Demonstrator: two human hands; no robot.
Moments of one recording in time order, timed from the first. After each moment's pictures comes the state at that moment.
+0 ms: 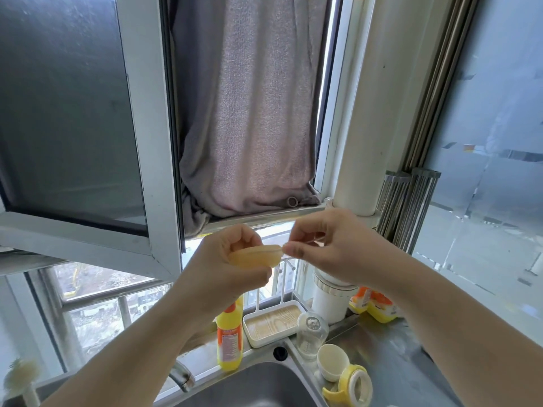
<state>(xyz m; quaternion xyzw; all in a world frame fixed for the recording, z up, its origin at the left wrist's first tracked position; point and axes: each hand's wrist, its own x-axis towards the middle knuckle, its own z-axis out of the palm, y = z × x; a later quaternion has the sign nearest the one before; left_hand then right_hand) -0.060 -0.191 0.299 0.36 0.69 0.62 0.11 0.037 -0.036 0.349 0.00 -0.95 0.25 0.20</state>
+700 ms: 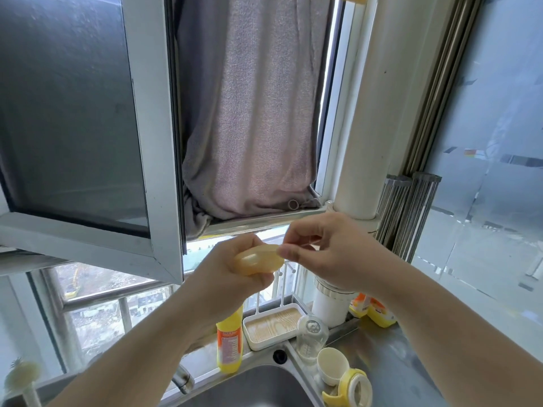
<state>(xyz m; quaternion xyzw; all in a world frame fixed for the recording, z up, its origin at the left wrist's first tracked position) -0.061 -0.192 0.297 0.39 0.70 0.58 0.13 0.039 -0.036 0.347 0.01 -0.94 0.26 0.19</state>
